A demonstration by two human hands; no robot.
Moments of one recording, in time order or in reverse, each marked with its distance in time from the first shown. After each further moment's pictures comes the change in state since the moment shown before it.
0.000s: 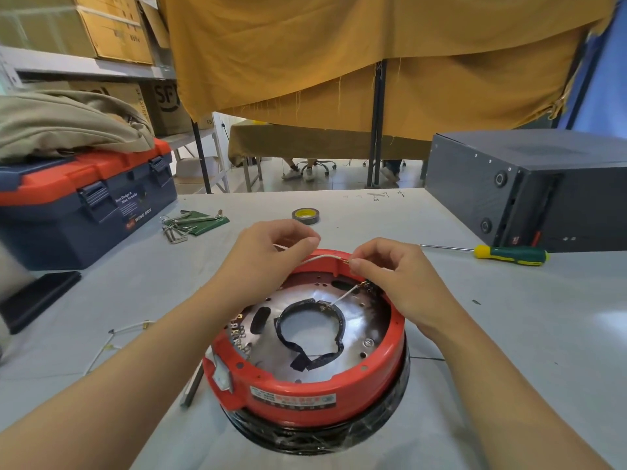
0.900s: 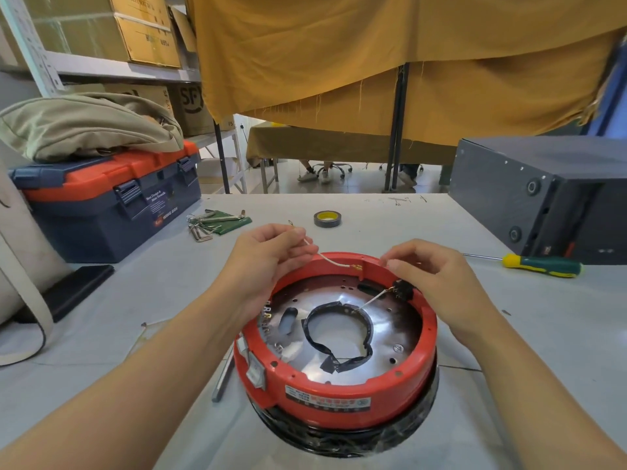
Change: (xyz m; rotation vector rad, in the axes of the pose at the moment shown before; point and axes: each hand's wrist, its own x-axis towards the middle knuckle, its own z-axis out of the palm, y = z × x) left_hand 0.001 -0.026 -0.017 -0.920 0.116 -0.312; right_hand 0.001 0.000 -0.004 0.005 0.034 -0.016
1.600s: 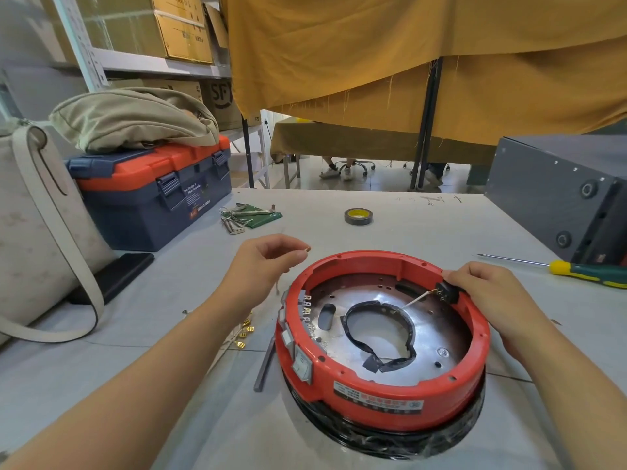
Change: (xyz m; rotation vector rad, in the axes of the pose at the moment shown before) left_hand 0.000 -0.007 -0.065 0.605 0.055 0.205; right_hand 0.007 0.028 -0.003 -0.163 0.166 0.346
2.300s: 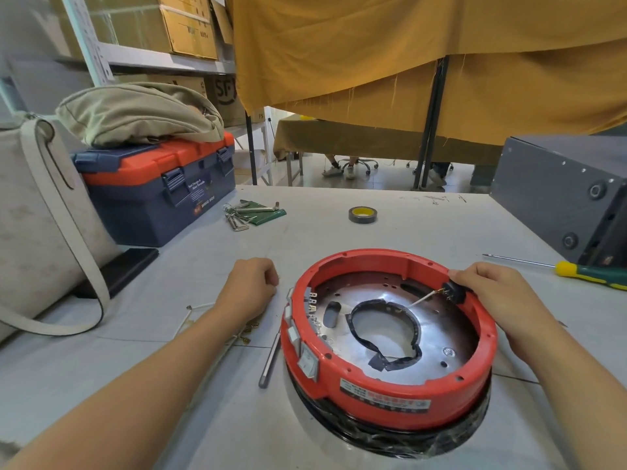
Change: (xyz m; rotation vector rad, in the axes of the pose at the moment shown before) left_hand 0.014 -0.055 -0.015 0.759 -0.003 -0.101; right_hand 0.003 0.003 0.000 0.017 -0.002 -0.006
